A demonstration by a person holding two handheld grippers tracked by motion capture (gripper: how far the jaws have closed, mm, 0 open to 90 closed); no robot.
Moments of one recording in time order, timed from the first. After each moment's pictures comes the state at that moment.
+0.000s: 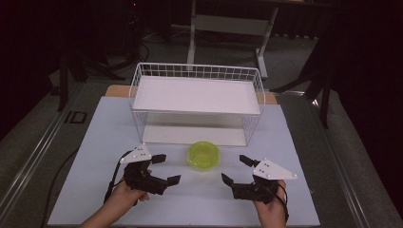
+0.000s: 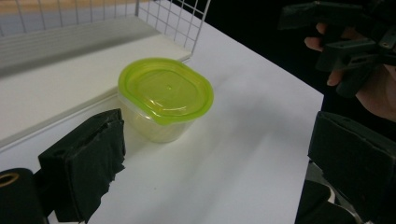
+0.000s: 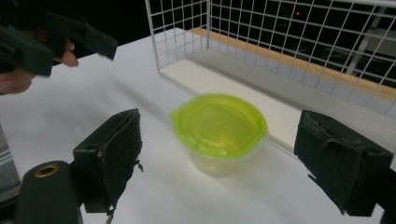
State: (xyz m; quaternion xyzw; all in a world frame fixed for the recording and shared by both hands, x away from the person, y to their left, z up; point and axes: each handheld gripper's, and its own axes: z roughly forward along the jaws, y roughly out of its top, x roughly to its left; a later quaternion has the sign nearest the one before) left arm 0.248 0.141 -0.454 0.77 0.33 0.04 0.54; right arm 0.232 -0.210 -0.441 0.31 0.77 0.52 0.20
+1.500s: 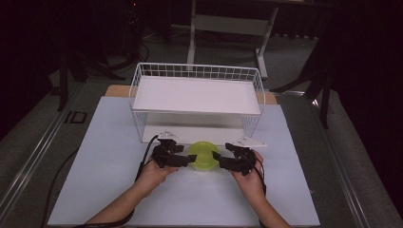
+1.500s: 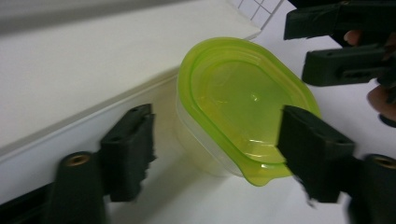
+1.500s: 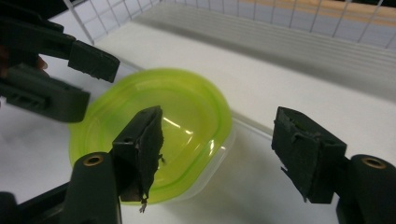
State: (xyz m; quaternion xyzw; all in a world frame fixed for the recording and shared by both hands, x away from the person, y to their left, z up) left arm 0.333 0.091 -0.501 0.78 0.42 0.02 0.46; right arm 0.323 -0.181 -0.493 0.40 0.78 0.45 0.16
